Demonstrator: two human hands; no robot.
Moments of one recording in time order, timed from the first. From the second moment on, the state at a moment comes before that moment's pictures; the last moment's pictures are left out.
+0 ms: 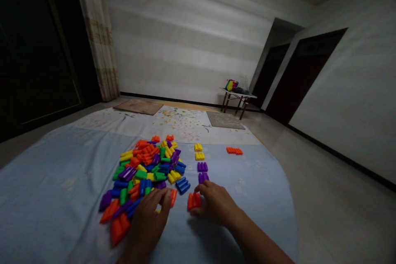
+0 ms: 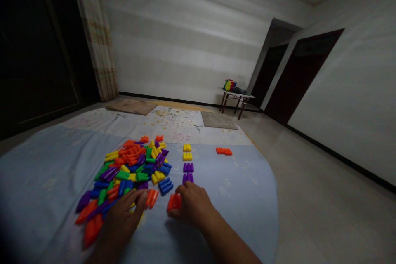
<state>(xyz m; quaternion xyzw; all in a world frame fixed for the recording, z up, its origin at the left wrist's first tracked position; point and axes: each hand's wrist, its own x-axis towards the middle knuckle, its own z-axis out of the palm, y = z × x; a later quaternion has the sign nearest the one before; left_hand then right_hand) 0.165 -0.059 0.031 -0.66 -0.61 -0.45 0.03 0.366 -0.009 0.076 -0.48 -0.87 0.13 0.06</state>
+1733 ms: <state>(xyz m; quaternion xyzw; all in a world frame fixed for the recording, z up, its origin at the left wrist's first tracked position) 0.166 -0.055 0.027 -0.66 -0.60 -0.45 0.05 0.501 0.139 -0.002 -0.67 -0.67 0.02 0.32</state>
